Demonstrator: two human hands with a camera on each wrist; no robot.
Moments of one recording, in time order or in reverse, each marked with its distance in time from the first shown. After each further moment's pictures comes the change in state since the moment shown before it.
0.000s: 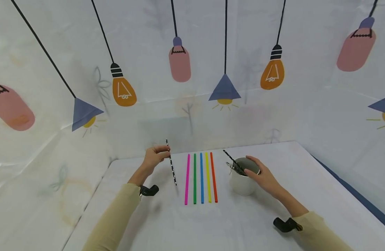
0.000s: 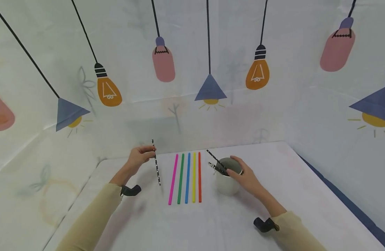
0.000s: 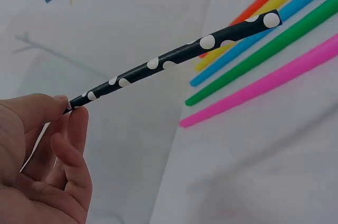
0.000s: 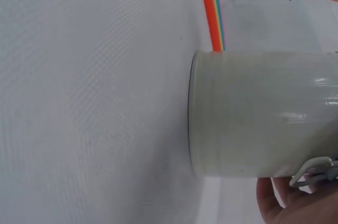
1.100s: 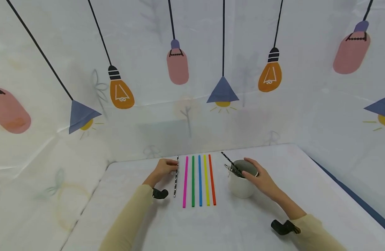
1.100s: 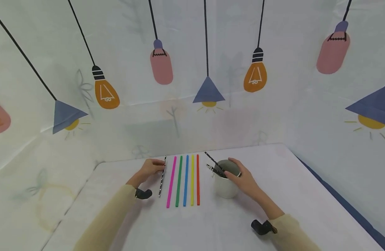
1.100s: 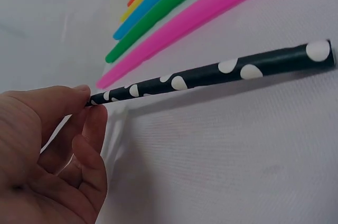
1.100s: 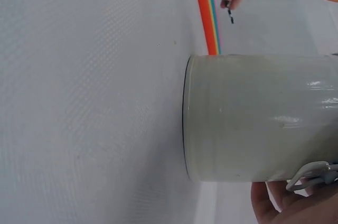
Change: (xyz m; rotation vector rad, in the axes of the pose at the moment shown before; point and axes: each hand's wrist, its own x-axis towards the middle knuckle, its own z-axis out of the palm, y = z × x) left_hand 0.024 -0.065 0.039 0.244 -0.081 -0.124; right_hand -0.002 -0.003 0.005 0.008 0.015 -0.012
